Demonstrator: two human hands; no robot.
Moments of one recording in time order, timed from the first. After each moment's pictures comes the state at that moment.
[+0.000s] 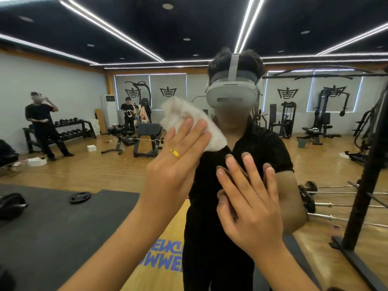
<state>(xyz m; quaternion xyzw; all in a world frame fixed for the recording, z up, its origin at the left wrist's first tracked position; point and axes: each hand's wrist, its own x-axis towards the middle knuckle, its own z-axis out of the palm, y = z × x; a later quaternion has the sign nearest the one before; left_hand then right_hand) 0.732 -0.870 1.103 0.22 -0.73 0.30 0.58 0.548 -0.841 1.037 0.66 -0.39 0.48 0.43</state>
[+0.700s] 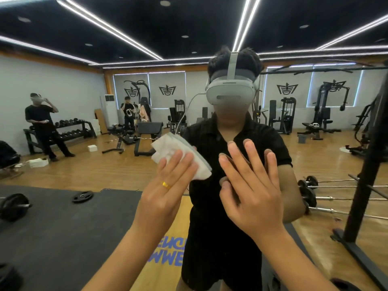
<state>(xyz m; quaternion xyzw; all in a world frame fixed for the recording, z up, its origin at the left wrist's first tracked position) 0.762 -0.875 1.030 0.22 -0.74 0.34 0.54 0.549 -0.843 1.033 0.65 -0.39 0.49 0.43</state>
